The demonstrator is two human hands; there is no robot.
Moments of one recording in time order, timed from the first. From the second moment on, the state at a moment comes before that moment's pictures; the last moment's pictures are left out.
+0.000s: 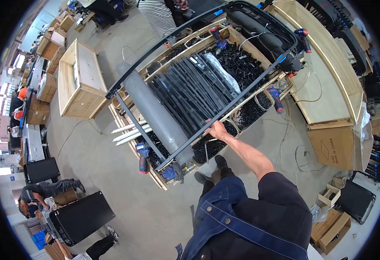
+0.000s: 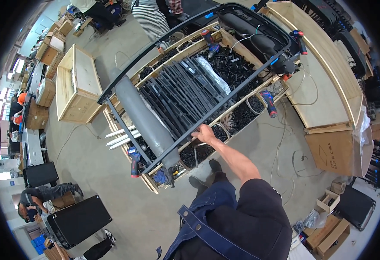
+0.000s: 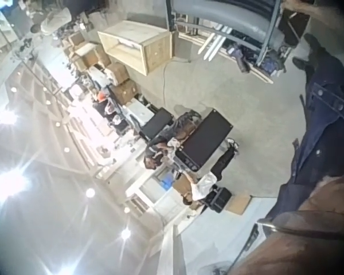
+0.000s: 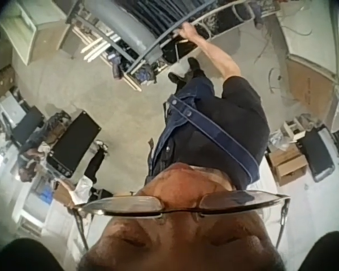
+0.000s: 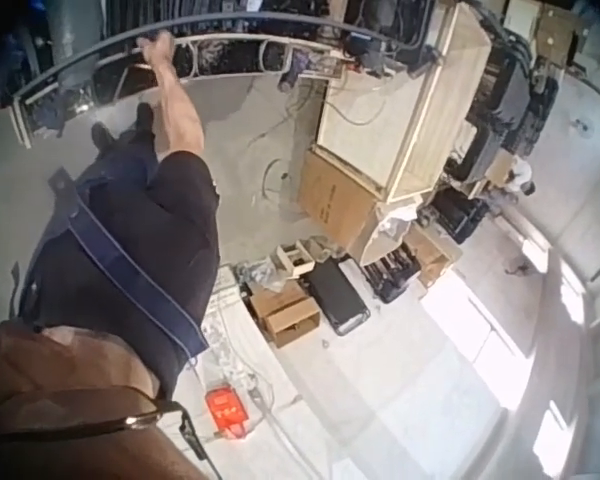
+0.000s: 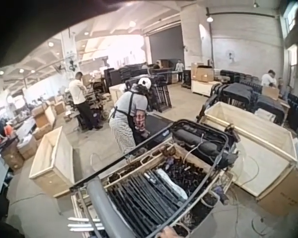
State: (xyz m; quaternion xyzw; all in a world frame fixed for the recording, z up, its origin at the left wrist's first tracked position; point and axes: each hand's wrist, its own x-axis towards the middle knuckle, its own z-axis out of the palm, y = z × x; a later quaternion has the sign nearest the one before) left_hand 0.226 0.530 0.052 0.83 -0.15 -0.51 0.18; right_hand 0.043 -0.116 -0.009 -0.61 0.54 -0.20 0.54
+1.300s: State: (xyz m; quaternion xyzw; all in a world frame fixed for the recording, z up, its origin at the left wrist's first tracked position) left_hand 0.150 0.478 -0.020 0.78 -0.05 -0.54 0.30; right_hand -0.057 -0.186 0.037 -0.45 0.38 -0.24 0.77
